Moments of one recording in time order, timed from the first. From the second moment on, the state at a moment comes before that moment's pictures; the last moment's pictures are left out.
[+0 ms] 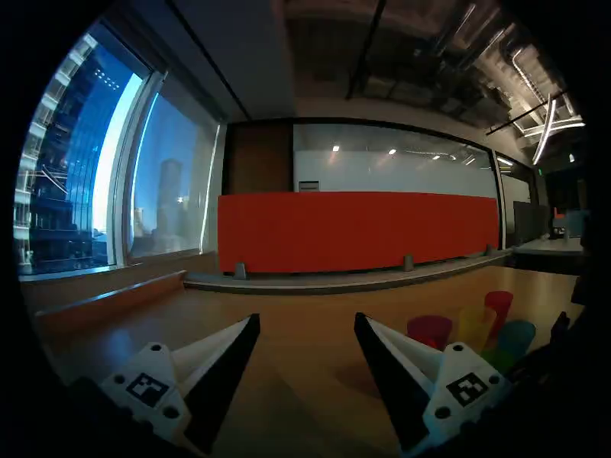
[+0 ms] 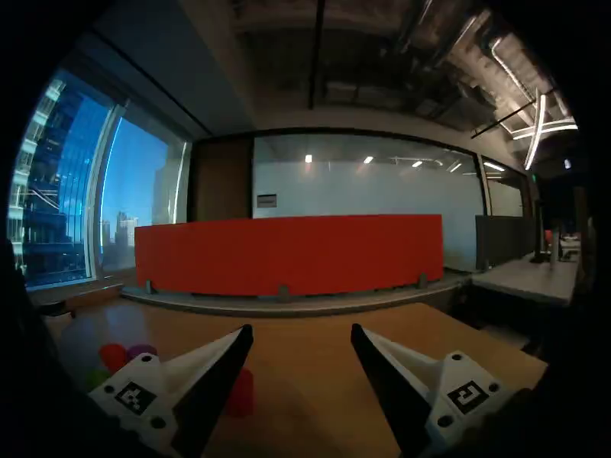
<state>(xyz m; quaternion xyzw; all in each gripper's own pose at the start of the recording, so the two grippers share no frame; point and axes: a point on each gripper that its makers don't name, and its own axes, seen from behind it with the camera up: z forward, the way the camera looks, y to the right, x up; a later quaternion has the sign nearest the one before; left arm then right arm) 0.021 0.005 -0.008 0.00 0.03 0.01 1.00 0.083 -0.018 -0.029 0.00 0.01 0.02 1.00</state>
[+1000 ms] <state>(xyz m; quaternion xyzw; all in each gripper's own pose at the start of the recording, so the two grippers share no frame) 0.002 -0.002 -0.001 0.00 0.00 0.00 1.00 0.082 -0.018 -0.028 0.00 0.01 0.01 1.00</state>
